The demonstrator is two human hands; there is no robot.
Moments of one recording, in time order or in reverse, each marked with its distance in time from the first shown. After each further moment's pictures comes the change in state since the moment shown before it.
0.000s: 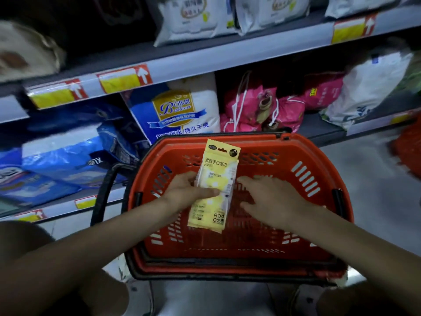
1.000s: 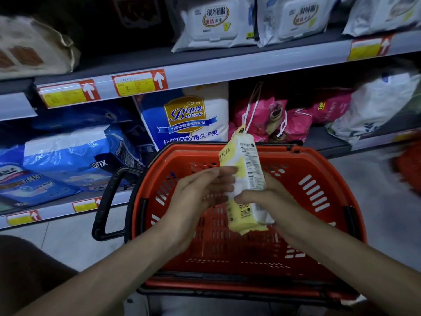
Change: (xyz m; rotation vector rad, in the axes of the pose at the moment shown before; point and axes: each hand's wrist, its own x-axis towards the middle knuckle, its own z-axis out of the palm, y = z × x) left_hand -0.053 0.033 0.006 -0.488 -0.034 0.265; right_hand 0.000 -0.034 -0.014 1.425 0.082 0.103
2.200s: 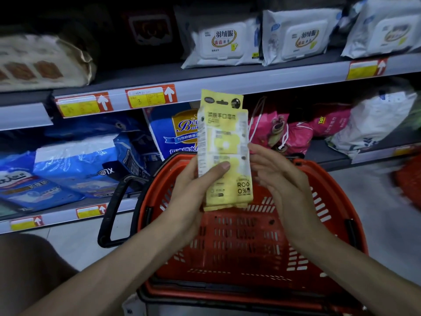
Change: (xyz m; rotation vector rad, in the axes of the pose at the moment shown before) left_hand -0.009 0.037 0.005 -0.172 -0.010 0.081; right_hand -0.002 -0.022 0.003 0.105 0.164 -0.468
